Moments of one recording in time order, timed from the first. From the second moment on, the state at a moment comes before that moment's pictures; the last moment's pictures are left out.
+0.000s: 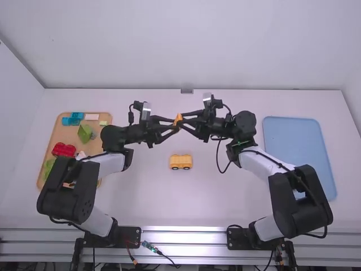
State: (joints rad) left arm -0.15 1.63 0.63 1.50 1.18 -0.85; right arm 0.34 1.60 0.78 1.10 -1.11 0.64
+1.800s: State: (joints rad) left arm -0.12 1.63 1.21 -0.57 0.58 0.56; right arm 0.45 1.58 1.26 -0.91 -0.10 -0.64
